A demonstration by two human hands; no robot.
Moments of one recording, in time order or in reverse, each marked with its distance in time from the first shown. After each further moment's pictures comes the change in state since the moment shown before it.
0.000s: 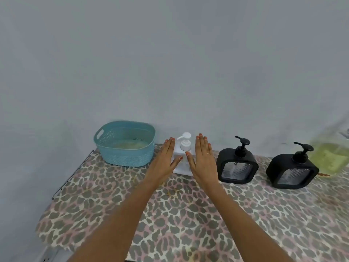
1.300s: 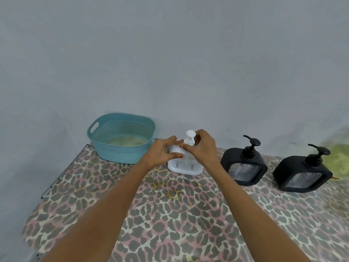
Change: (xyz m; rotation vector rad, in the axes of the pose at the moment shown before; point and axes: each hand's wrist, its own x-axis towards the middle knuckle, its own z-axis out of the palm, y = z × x) left_hand 0.031 -0.015 -0.024 -0.445 -0.084 -0.035; right_hand 0.050 -0.008 -0.011 0.470 0.030 0.213
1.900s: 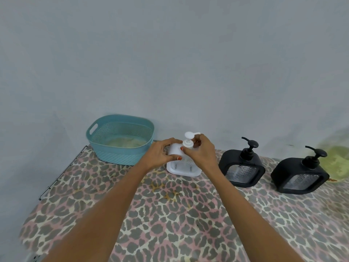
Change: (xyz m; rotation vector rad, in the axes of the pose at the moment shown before) left_hand -0.002 0.002 -0.002 0.000 -0.015 0.007; right_hand -0.007 0.003 0.002 0.099 0.000 0.056
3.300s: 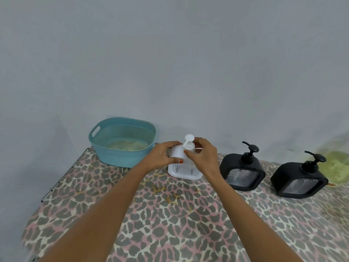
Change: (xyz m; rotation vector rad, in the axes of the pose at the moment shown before) left_hand 0.008 0.001 -0.004 0.125 -0.053 -0.068; right_hand -0.007 -0.009 -0.002 -0.011 0.052 -0.037
